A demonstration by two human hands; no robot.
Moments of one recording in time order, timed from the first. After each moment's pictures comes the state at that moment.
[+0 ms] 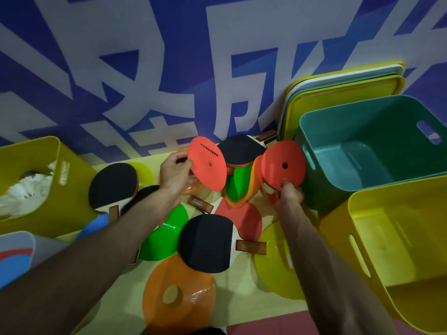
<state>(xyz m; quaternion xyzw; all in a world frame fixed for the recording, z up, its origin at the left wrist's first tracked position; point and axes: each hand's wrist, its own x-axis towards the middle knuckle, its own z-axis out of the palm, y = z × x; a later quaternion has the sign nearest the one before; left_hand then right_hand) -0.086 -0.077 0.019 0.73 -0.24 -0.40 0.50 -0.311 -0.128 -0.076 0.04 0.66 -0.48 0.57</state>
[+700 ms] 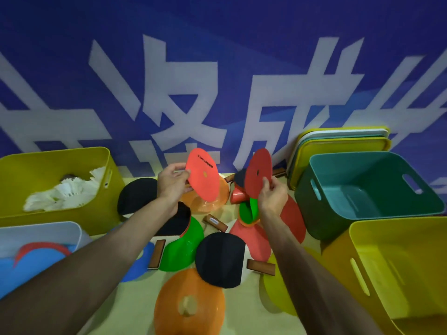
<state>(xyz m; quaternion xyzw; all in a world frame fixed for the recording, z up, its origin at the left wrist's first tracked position) -0.021 -0.027 0.077 0.71 -0.24 -0.35 0.56 -0.221 -0.093 0.021 -0.48 0.69 -0.44 0.32</state>
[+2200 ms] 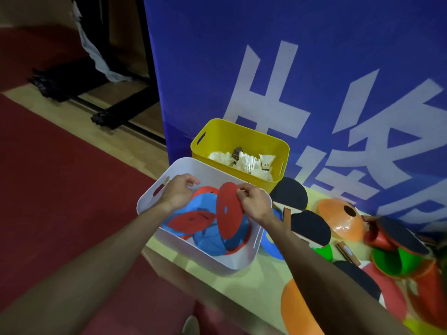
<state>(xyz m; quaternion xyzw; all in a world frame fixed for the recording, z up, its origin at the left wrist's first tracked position) 0.306 0.311 0.060 0.85 -0.27 -0.23 0.39 0.155 0.156 0.054 -0.86 0.33 -0.09 0.38</state>
